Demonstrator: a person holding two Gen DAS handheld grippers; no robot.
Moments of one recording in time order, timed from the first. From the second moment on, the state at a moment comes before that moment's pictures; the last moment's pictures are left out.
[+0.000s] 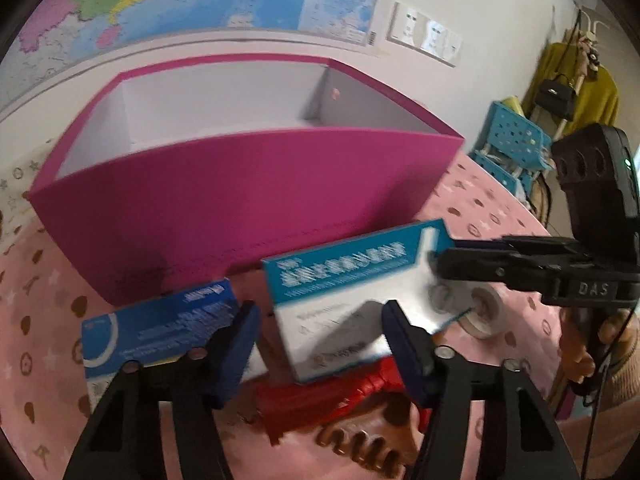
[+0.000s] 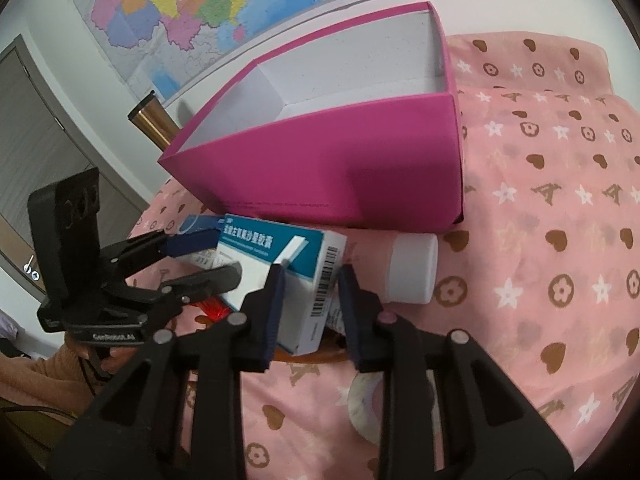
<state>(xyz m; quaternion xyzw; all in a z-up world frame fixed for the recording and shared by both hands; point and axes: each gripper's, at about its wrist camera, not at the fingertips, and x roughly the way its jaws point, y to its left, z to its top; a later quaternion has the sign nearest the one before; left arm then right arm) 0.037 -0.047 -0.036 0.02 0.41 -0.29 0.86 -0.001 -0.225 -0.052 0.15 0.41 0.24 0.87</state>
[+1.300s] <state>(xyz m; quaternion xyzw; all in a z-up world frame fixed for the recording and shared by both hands) 0.099 0.016 0.066 -0.02 0.34 -0.18 0.92 0.091 -0.163 0.047 0.10 0.34 0.31 0.88</state>
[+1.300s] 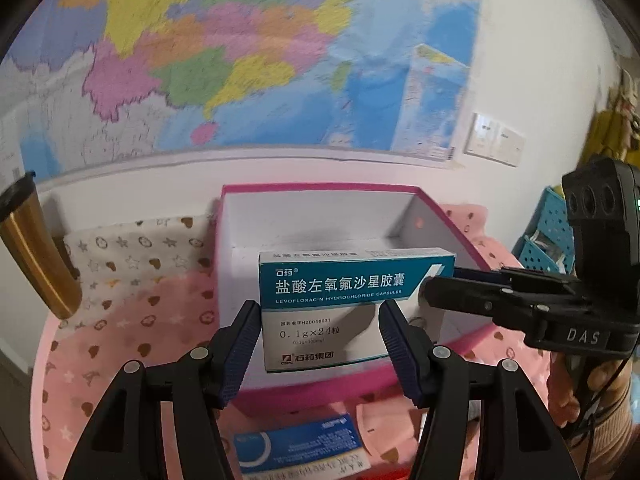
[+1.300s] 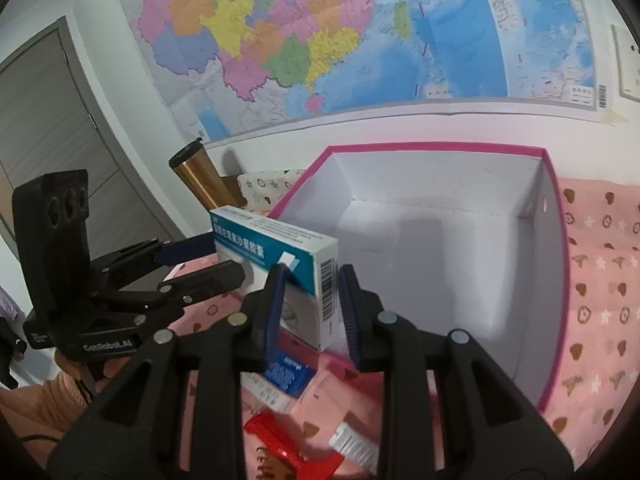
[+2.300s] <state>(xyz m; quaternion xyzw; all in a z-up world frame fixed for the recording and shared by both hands) 0.068 0.011 0.060 0.01 0.30 -0.18 0.94 0.090 -0.182 0.029 0.09 0.34 0.27 0.89</state>
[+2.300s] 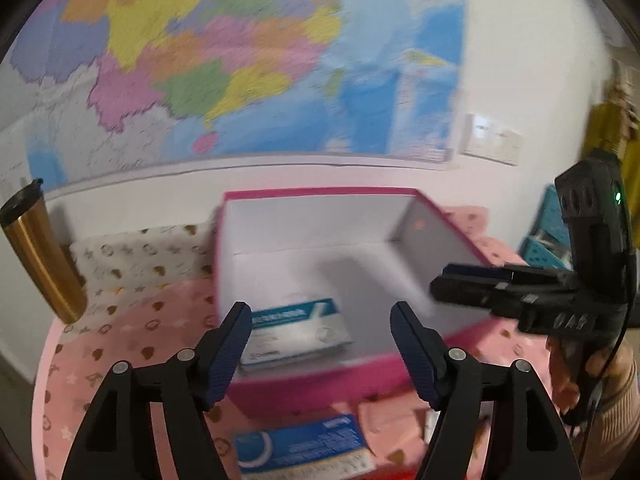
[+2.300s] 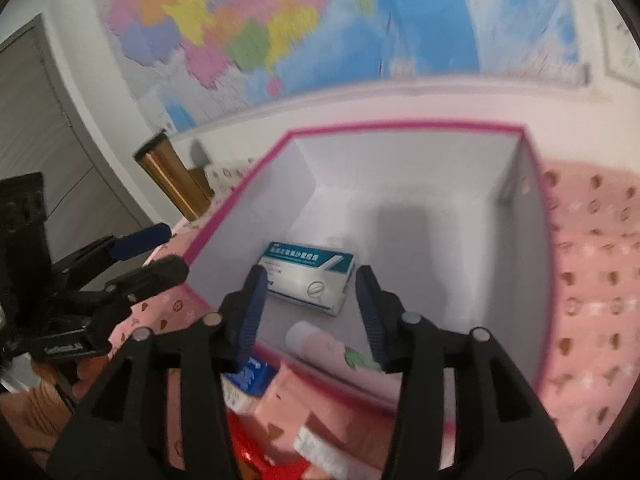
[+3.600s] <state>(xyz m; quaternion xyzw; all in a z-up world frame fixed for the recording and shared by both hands) -0.002 -0.009 -0.044 0.01 0.44 -0.26 0.86 -0.013 -0.159 -0.076 0.09 0.47 0.32 0.82</state>
